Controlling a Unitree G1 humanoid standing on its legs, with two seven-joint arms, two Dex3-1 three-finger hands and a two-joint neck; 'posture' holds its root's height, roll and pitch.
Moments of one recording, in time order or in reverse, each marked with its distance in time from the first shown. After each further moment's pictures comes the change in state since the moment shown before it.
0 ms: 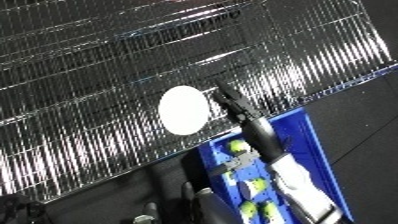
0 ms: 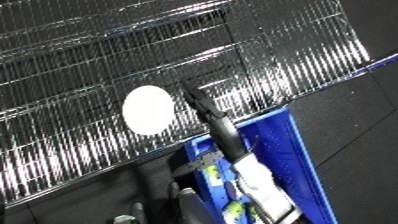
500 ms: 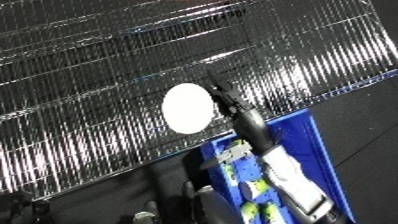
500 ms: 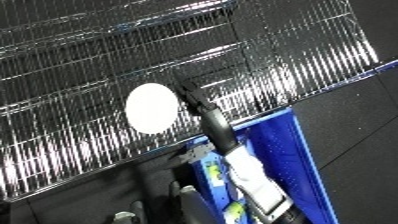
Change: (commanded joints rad) left arm -0.016 0.004 -0.028 -0.016 -0.006 0.007 0.025; right arm -0.103 0.009 0.047 0.057 0.023 0.017 0.012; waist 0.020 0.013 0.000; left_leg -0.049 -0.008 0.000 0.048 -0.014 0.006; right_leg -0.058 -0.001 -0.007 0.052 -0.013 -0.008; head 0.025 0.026
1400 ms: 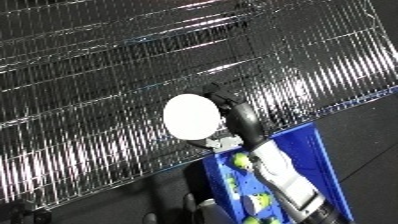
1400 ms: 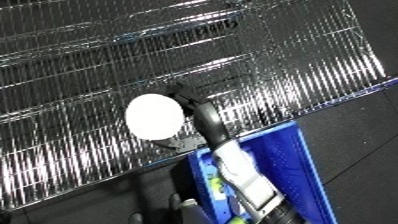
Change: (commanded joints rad) left arm -0.044 0.001 -0.036 -0.004 -0.016 -0.006 0.029; right arm -0.189 -0.002 0.044 0.106 0.058 0.046 -0.008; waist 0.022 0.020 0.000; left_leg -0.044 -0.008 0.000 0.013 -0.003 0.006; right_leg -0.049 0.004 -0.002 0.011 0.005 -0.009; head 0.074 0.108
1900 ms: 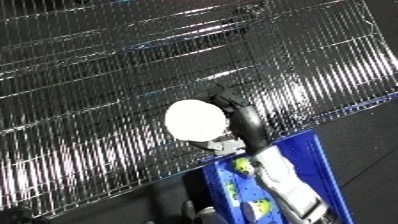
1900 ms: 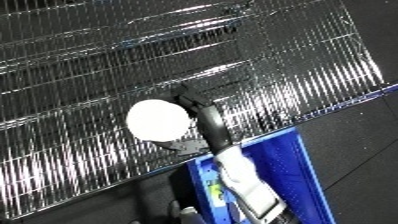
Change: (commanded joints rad) left arm 0.004 -0.007 0.018 0.011 0.003 -0.012 -0.007; right arm 0.059 -0.007 -0.051 -0.092 -0.041 -0.048 -0.071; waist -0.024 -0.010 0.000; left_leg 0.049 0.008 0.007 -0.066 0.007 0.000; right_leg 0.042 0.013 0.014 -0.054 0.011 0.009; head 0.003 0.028
